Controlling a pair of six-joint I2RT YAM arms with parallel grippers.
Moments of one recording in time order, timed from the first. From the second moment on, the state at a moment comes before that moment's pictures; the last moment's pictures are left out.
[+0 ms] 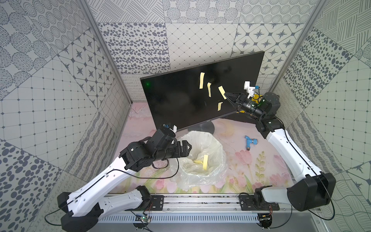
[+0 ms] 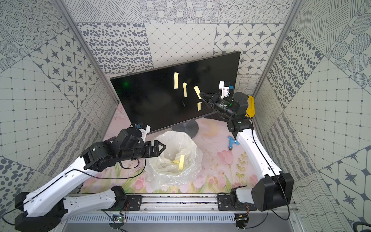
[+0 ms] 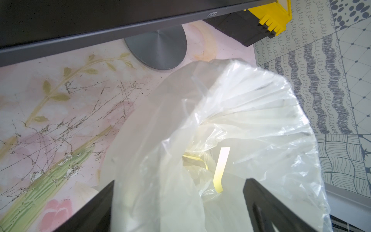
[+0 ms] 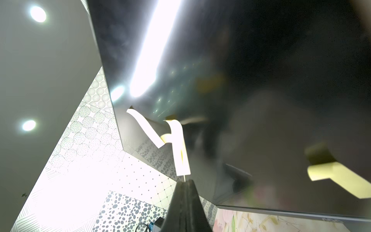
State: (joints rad) left arm -0.83 1.01 1.25 -1.00 -0.05 -0.81; right arm 0.21 1.31 1.25 0.18 -0.71 1.20
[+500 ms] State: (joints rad) left arm -0.83 1.00 1.25 -1.00 -0.05 -0.81; right arm 0.43 1.08 1.23 -0.29 -0.77 0.86
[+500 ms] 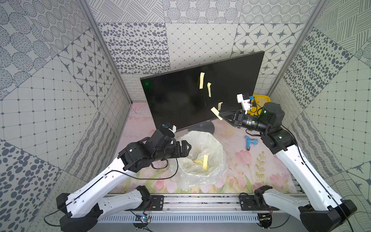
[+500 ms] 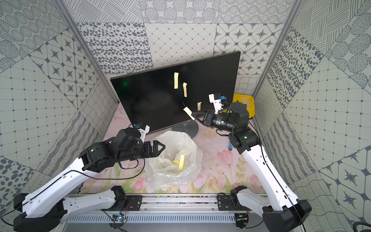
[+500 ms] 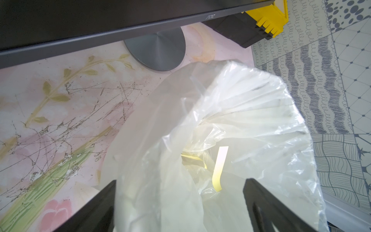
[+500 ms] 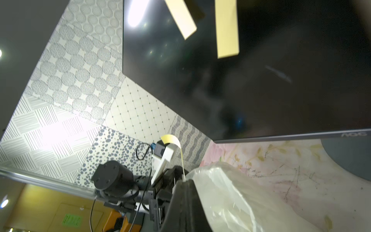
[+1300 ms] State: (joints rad) left arm -0.83 0.99 1.25 -1.00 -0.05 -0.81; right arm 0.86 1.15 1.28 -0.77 -0.50 0.48
